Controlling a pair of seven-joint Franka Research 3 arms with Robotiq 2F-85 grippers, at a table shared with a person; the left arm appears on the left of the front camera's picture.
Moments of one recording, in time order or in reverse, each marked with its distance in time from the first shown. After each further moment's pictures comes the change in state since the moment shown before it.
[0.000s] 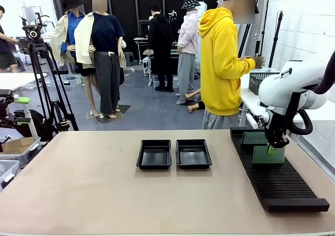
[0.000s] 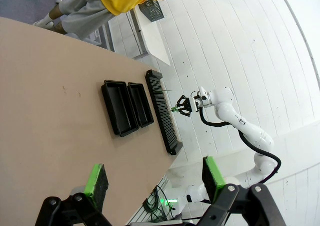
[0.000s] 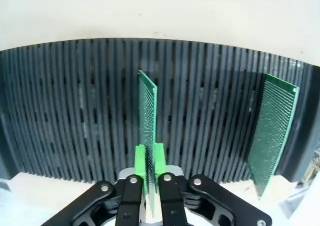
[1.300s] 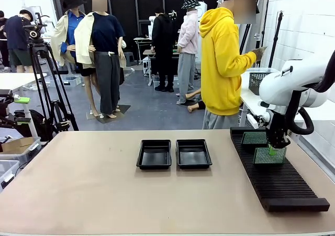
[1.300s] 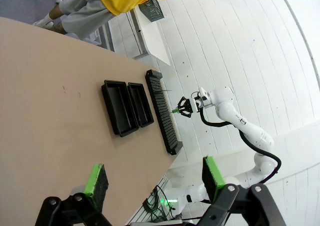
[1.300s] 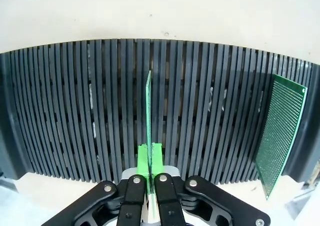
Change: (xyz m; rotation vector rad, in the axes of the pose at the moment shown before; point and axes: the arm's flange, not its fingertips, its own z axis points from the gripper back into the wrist) left arm 0.000 0.000 0.000 0.000 0.000 0.000; right arm 0.000 0.003 0.001 0.025 -0.003 -0.014
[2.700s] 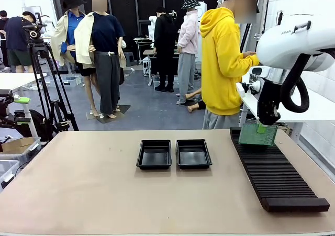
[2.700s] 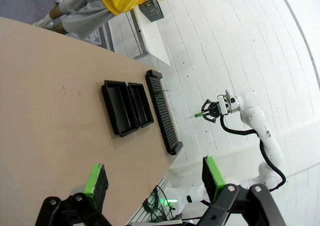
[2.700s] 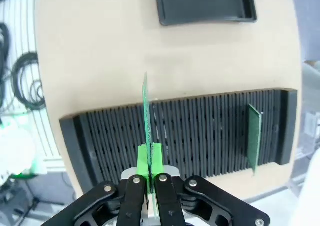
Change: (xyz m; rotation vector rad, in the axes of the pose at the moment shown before) left arm 0.000 0.000 0.000 0.000 0.000 0.000; right arm 0.088 0.058 0.125 -0.033 -0.107 -0.161
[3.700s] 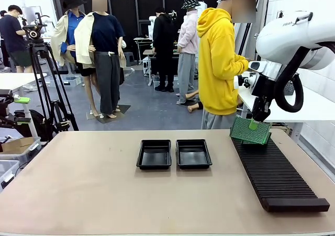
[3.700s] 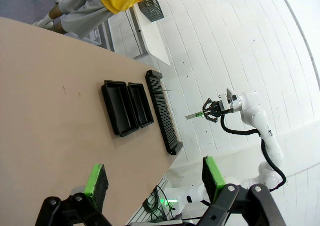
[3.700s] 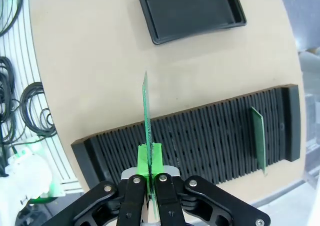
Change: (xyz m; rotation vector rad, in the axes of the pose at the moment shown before) left arm 0.000 0.000 0.000 0.000 0.000 0.000; right arm 0.009 0.001 0.003 0.003 -0.061 -0.128
